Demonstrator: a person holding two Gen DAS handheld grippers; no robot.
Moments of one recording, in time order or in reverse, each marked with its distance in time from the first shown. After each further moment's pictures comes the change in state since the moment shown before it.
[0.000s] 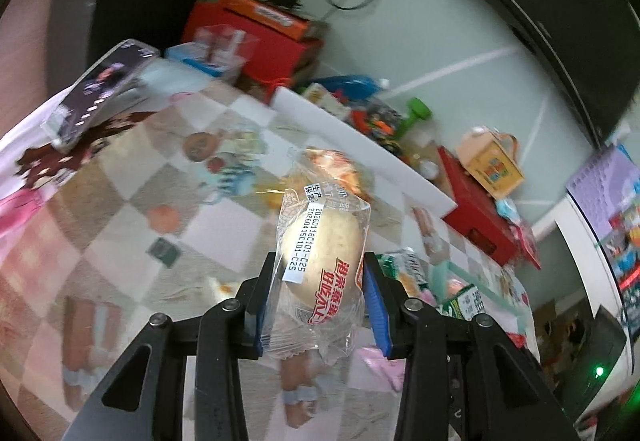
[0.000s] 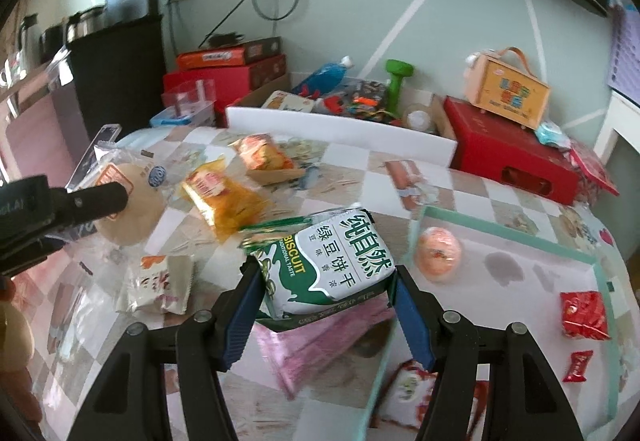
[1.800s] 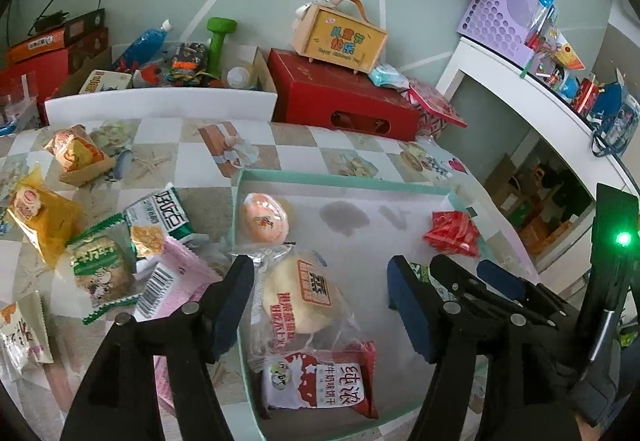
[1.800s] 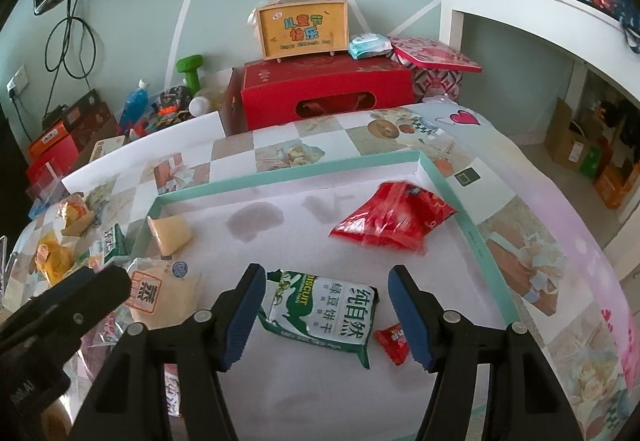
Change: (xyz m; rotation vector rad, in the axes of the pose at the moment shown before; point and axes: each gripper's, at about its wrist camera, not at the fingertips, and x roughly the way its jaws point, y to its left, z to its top) left arm 0.081 -0.186 -0.080 0.473 0.199 -0.216; right arm -0.028 -0.197 -0.048 0.423 0.086 -0.292
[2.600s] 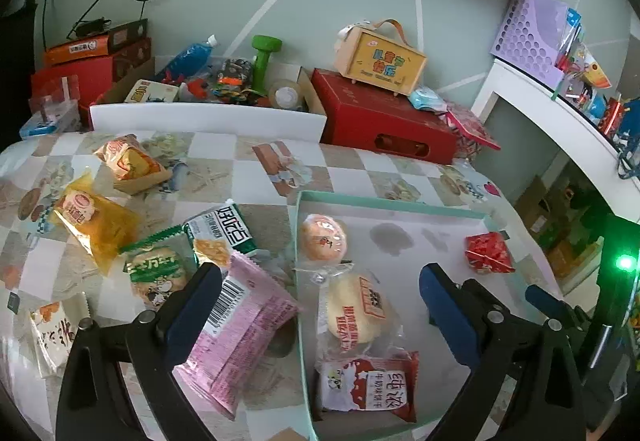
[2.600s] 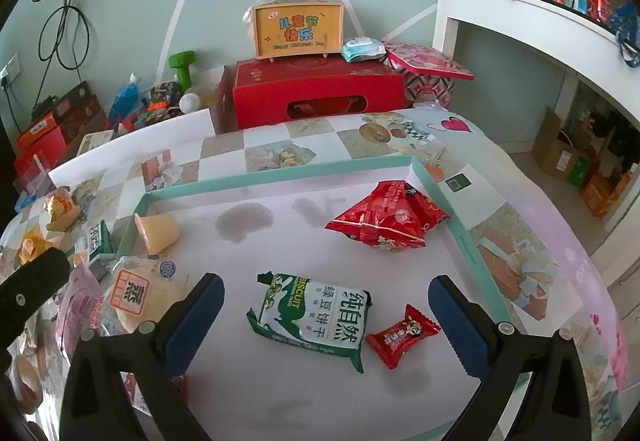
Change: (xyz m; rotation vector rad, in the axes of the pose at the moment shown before) left arm -0.016 0.023 0.003 -0.040 -0.064 0.118; right arm 0.002 0.005 0.000 -0.028 -0.006 -0.063
